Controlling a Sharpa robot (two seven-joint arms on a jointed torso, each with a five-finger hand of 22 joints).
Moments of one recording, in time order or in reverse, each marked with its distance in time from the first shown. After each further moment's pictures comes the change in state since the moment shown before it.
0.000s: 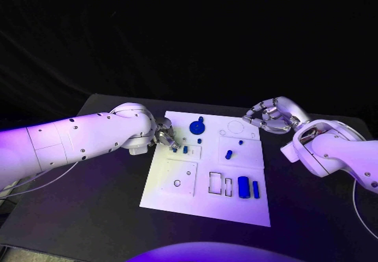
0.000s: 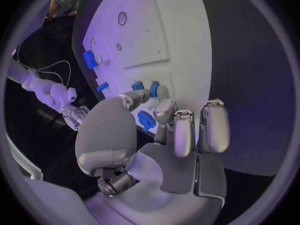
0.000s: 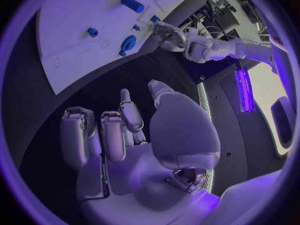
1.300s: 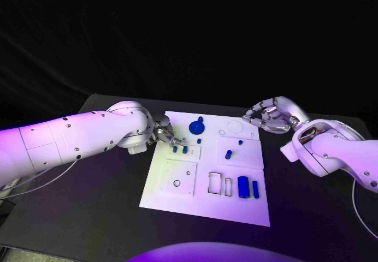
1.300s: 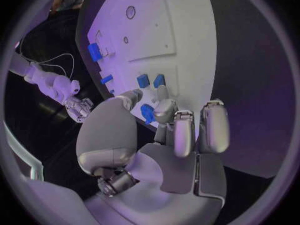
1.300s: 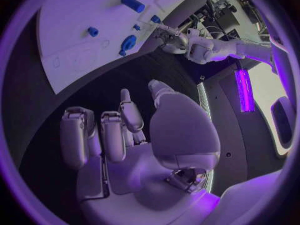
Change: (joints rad) left arm 0.000 -0.028 0.025 0.028 0.043 -0.043 0.002; left_hand -0.041 0.028 -0.246 0.061 -0.008 0.003 0.004 0.000 -0.037 0.000 0.000 0.004 -0.002 0.000 0.000 0.004 0.000 0.000 0.000 0.000 0.004 0.000; right arm 0.000 0.000 0.000 -0.001 0.000 -0.002 0.001; right_hand 0.000 0.000 -0.010 0.001 0.000 0.000 0.000 0.004 0.000 0.000 0.000 0.000 -0.003 0.000 0.000 0.000 0.000 0.000 -0.004 -0.004 -0.004 0.000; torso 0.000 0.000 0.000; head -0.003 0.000
